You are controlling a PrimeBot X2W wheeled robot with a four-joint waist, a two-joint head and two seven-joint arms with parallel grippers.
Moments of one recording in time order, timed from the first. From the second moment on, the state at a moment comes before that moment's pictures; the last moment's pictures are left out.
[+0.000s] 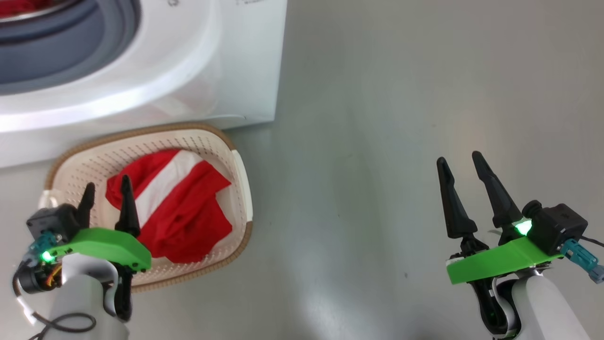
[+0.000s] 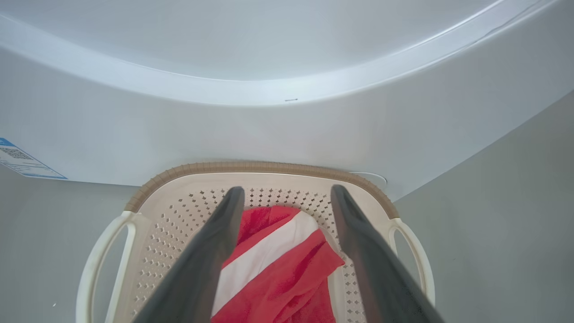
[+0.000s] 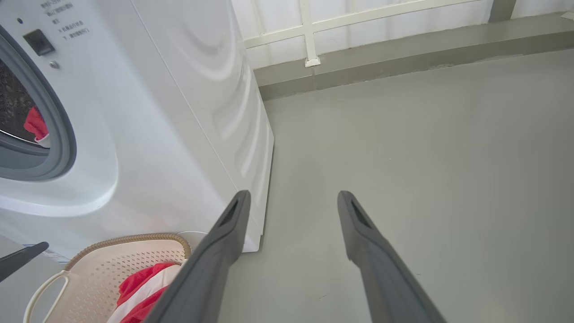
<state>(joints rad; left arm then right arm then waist) -0.57 0.05 0.20 0.83 -0.19 -0.13 -0.26 -0.21 -0.04 0.06 0.18 0.39 0.12 -0.26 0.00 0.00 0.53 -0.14</state>
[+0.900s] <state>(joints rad) -0.21 0.05 0.11 0.44 -0.24 -0.13 -0.26 -0.01 -0.10 0.05 0.21 0.39 0.12 -0.26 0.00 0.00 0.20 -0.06</state>
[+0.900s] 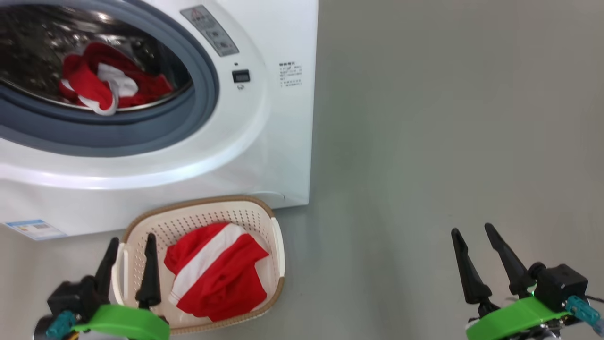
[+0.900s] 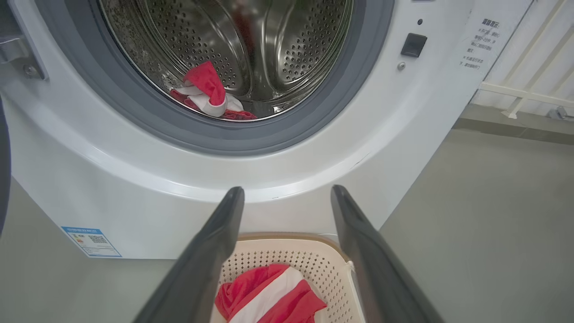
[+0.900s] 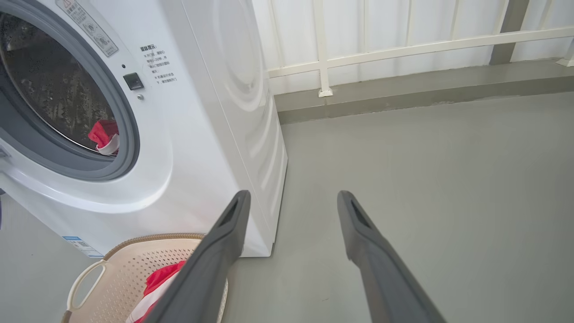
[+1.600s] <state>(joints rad) 0.09 0.04 0.09 0.24 -0.23 -0.13 -0.26 0.18 -0.11 0.02 0.17 0.41 0.12 -0.26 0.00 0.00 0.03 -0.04</state>
